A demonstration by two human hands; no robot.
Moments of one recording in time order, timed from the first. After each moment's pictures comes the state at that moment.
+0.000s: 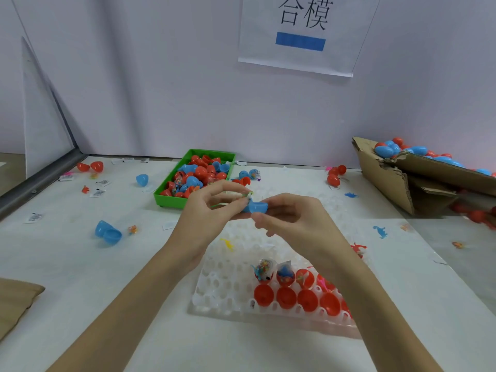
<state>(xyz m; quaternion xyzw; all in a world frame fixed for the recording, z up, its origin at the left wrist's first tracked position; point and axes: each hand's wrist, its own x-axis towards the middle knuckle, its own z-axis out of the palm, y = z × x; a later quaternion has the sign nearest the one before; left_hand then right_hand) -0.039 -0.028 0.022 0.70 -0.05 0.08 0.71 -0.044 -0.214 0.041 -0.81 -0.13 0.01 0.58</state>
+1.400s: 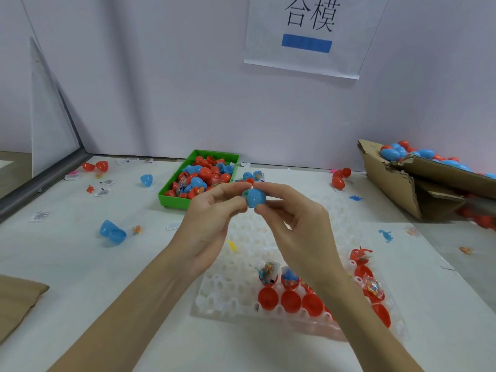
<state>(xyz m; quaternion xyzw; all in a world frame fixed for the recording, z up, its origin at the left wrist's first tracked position) -0.041 -0.035 0.028 0.59 0.00 0.04 0.81 -0.050 -0.195 0.027 -0.77 -0.25 -0.21 0.54</state>
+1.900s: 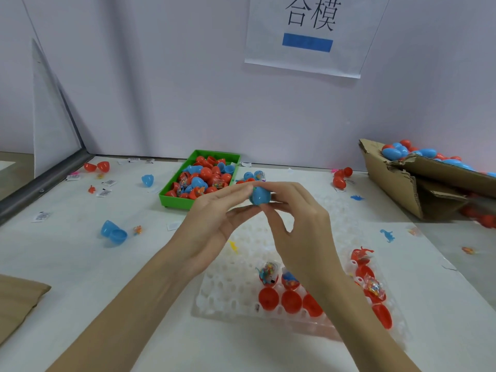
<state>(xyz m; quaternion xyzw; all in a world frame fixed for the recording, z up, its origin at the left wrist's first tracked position) -0.041 -0.030 0.031 0.53 -0.08 -0.04 0.85 -0.047 -0.193 0.024 -0.81 -0.26 -0.33 0.41</state>
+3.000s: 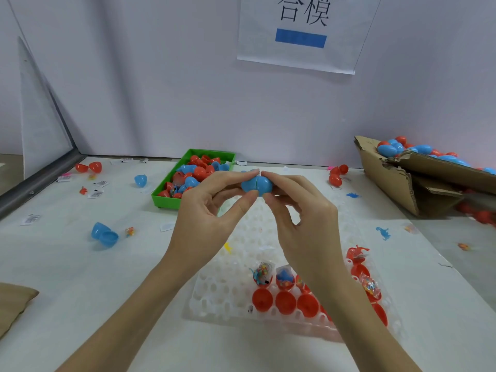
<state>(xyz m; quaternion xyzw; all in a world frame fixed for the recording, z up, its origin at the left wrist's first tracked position) -0.051 -0.039 0.030 0.69 -0.21 0.23 0.66 -0.048 -0.199 0.034 -0.79 -0.23 -0.35 0.44</state>
